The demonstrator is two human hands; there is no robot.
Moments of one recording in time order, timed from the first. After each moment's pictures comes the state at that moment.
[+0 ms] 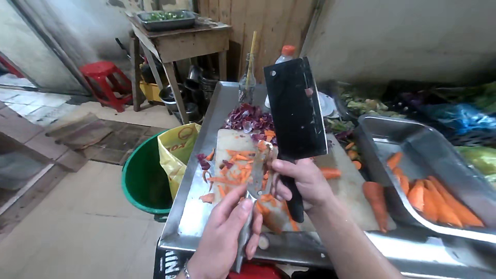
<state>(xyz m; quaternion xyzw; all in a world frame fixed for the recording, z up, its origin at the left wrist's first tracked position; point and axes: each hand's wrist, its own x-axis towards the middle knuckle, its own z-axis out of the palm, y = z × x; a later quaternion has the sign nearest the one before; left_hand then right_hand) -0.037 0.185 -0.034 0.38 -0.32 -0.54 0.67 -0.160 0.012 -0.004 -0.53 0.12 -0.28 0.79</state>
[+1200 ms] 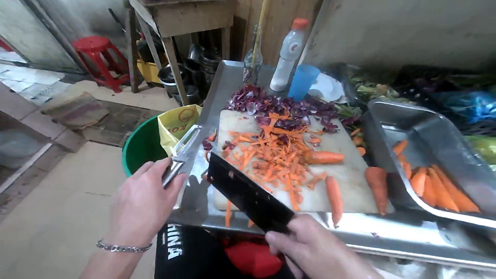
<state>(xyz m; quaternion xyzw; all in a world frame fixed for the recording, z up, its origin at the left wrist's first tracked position) 0.058 0.237 -0.021 0.88 -0.42 0.03 0.20 -0.233 0.099 -0.018 -0.77 0.32 0.05 0.55</state>
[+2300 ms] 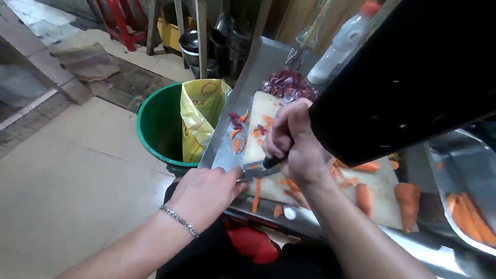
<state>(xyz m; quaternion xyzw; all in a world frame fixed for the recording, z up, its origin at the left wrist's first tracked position) 0.029 0.233 -0.045 0.79 -0.60 -0.05 0.07 -0.064 0.069 -0.005 -0.64 -0.02 -0.35 0.68</state>
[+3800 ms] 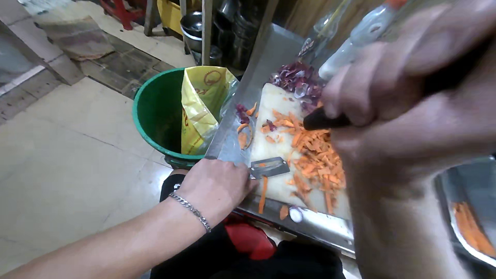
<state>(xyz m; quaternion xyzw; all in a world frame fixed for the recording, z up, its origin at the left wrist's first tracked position) 0.030 0.221 -0.026 0.79 -0.59 -0.13 0.02 -0.055 0.068 0.062 -0.70 -0.08 -0.46 0.54</state>
